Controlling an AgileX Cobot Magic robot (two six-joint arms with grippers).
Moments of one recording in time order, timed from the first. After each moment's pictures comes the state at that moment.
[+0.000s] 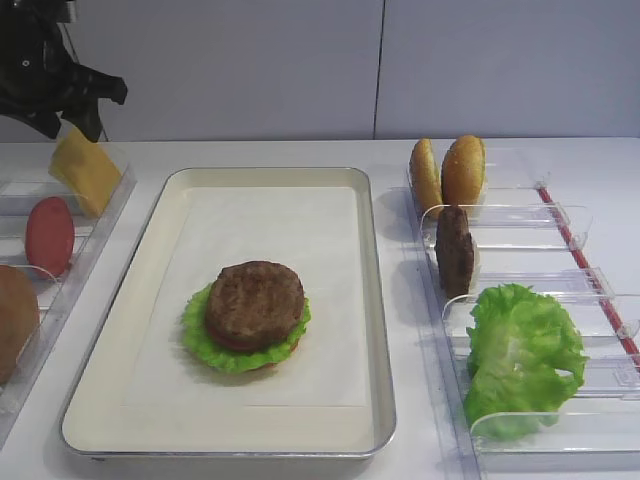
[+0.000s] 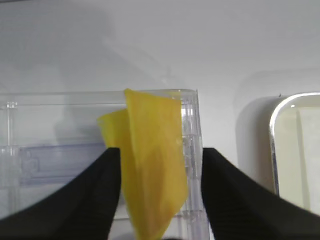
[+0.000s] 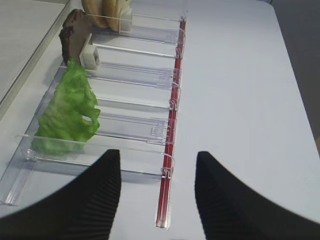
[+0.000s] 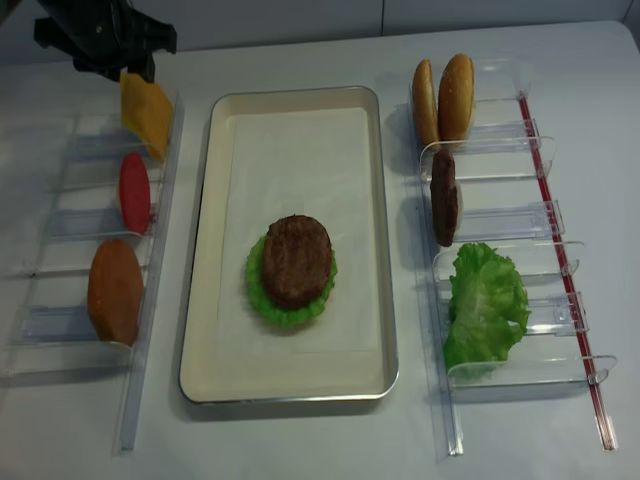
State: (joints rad) left arm -0.05 1.95 -1.70 0.07 0.94 -0.03; right arm -0.03 -0.02 -0.47 0.14 1.14 -0.18
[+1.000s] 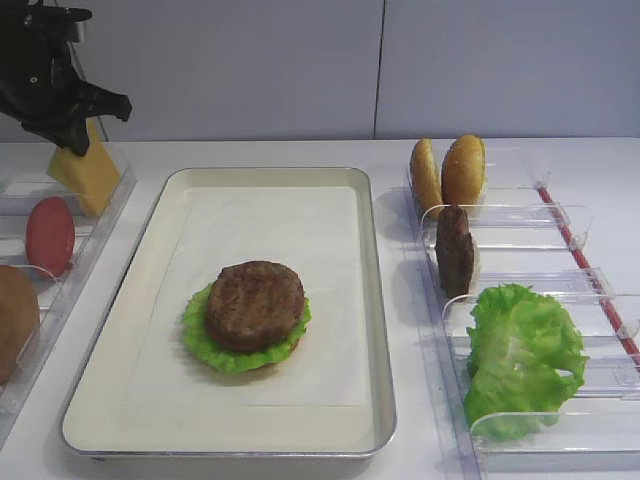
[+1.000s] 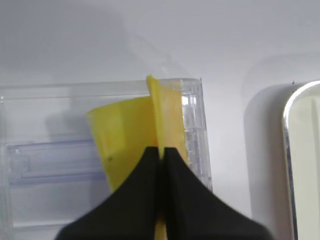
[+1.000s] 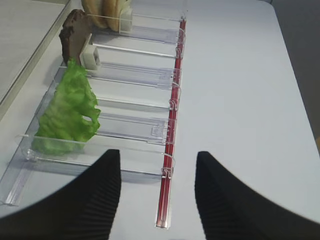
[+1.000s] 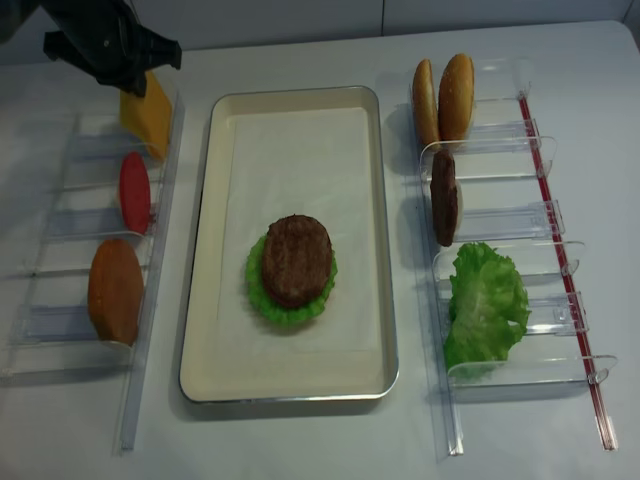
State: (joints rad) left arm -0.05 1.99 -1.70 0.07 0.95 -0.01; right arm -0.03 -0.02 -0.47 0.14 1.14 -0.18
